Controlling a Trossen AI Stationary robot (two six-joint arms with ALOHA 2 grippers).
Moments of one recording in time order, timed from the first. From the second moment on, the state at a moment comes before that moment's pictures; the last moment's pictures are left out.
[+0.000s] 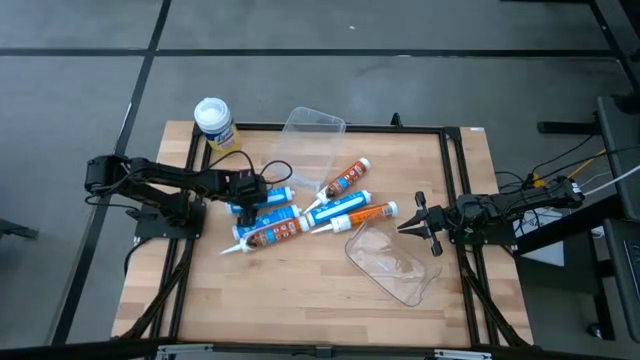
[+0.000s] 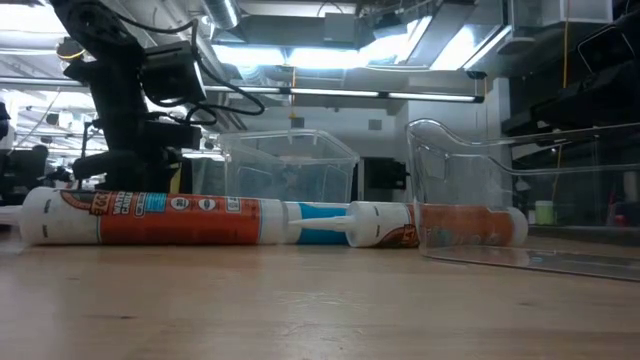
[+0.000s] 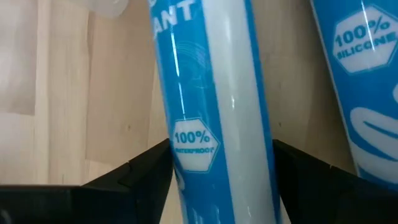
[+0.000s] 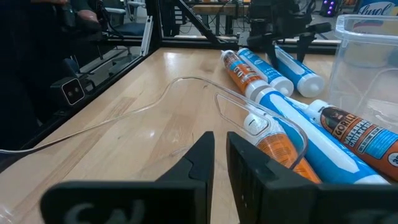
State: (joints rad) left arm 0.20 1.26 0.51 -0.47 -0.17 0.11; right arm 0.24 0.21 0.01 0.02 0.02 0.02
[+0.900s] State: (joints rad) left arm 0.15 1.26 0.51 -0.47 -0.22 0.09; right arm 0.24 0.21 0.01 0.02 0.02 0.02
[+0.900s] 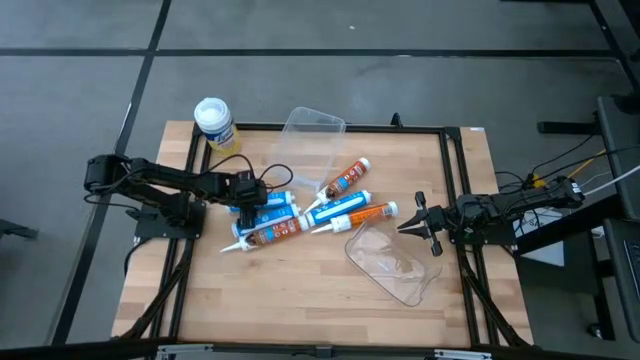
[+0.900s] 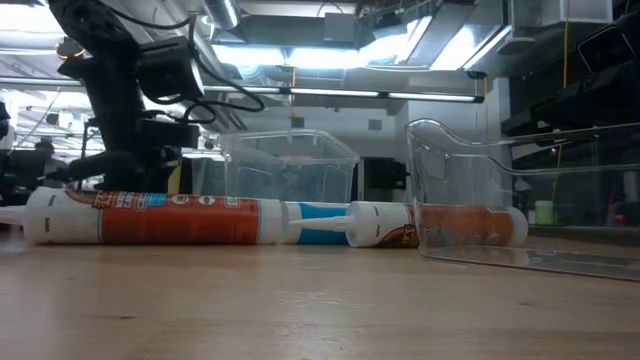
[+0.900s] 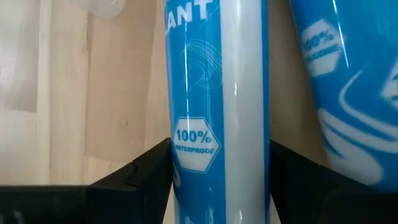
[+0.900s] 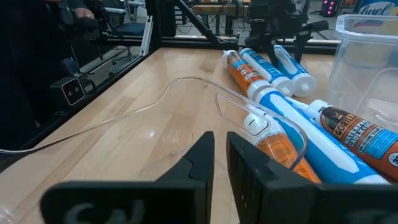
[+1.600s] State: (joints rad) left arm 0.07 1.06 0.55 -0.50 -0.27 0.09; right arm 0.24 0.21 0.01 0.02 0.02 0.02
